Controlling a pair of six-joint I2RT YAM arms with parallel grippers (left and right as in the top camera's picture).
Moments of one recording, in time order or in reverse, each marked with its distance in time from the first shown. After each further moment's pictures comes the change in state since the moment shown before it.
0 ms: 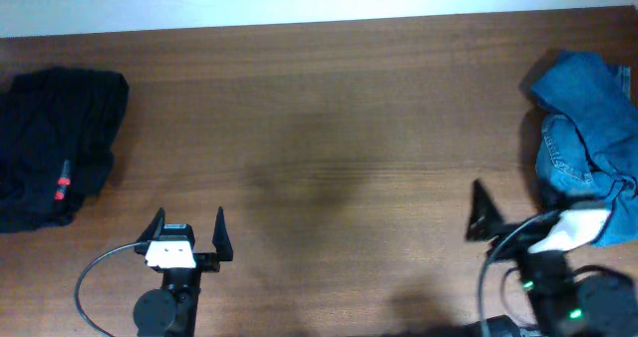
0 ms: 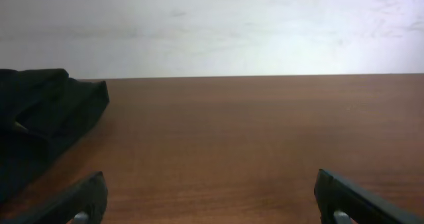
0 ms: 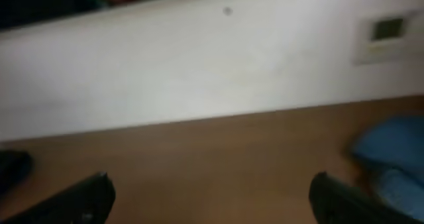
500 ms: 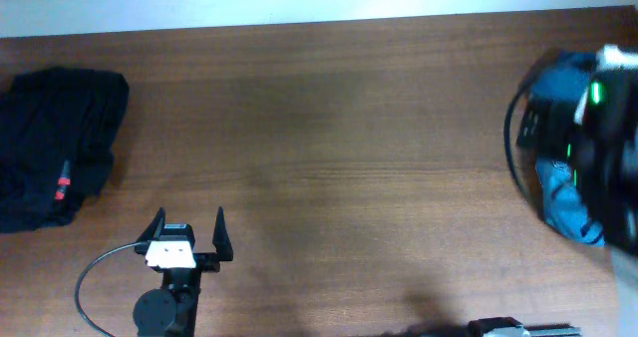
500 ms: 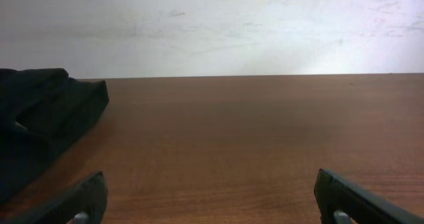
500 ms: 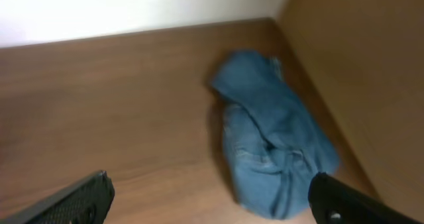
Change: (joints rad) left arm 0.000 0.000 0.000 -0.001 0.000 0.000; right arm -0.169 0.890 0.974 -0.707 0.278 -0.053
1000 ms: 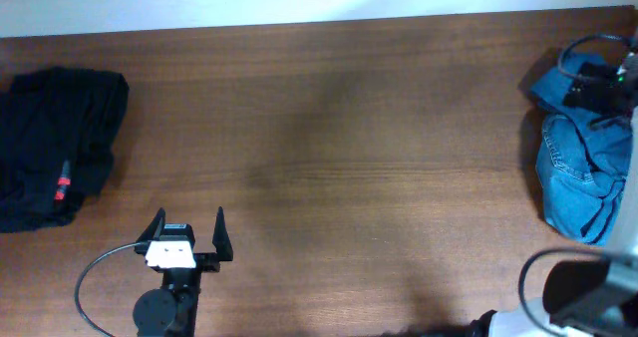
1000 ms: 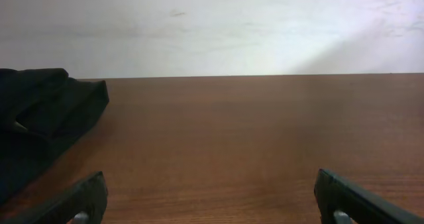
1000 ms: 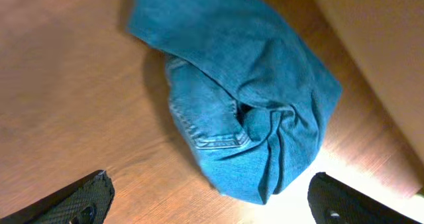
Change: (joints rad) left arm 0.000 0.000 0.000 0.000 0.000 0.000; right arm -0.452 0.462 0.067 0.046 -0.195 -0.003
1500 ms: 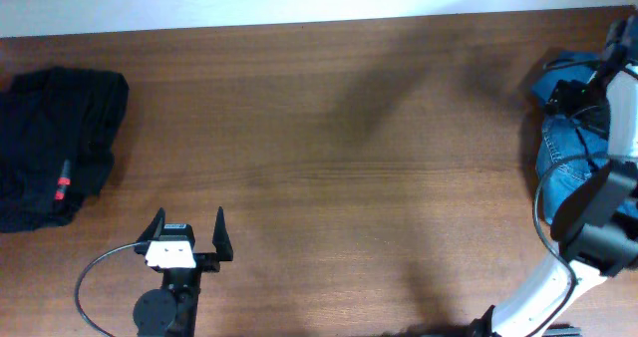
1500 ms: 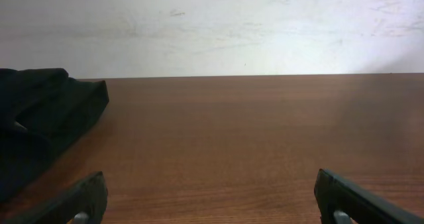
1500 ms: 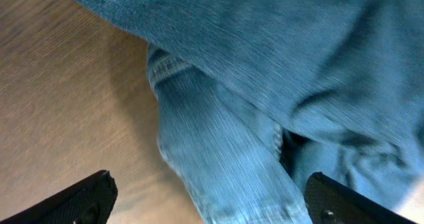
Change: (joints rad) left arm 0.000 0.000 0.000 0.000 0.000 0.000; right arm -0.040 0.373 0.002 0.138 -0.061 0.000
